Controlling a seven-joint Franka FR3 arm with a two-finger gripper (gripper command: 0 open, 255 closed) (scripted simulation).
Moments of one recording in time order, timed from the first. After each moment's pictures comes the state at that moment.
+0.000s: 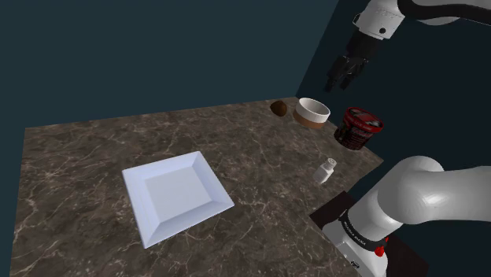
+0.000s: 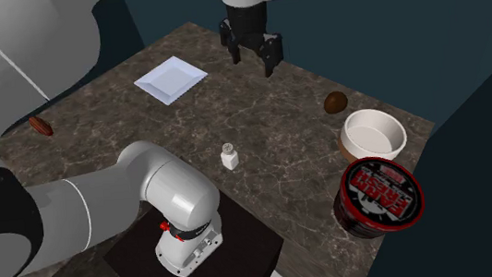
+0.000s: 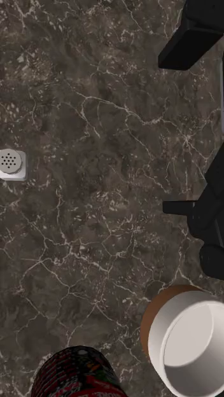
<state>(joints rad) 0.00 -0.83 -0.03 -2.39 -0.04 1.62 0.01</state>
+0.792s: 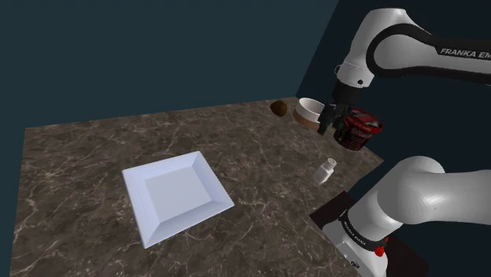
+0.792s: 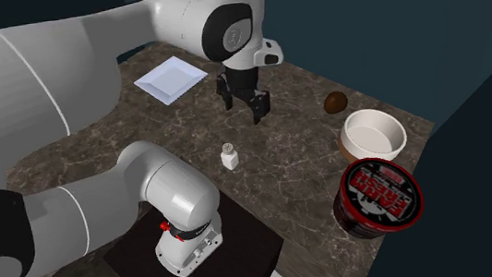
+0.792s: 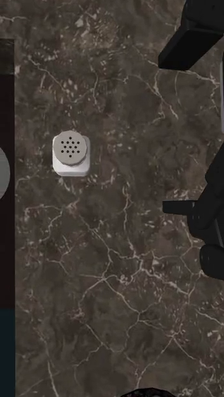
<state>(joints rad) 0.00 -0.89 -0.03 -2.70 -0.04 1.70 0.01</state>
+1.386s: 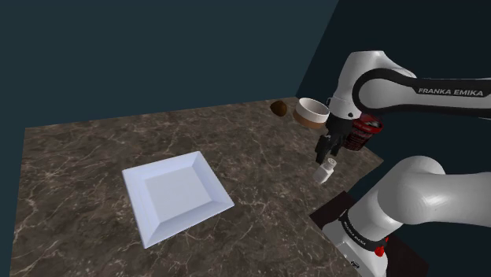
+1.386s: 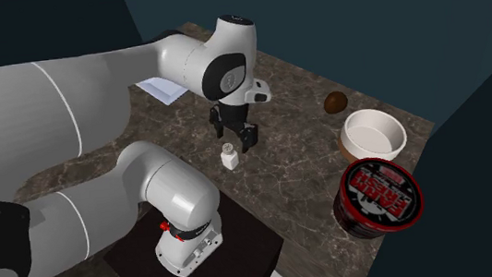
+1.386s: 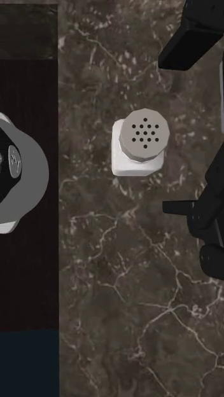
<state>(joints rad) 0.00 -0.93 -0.02 -2.92 -0.03 1.77 0.03</state>
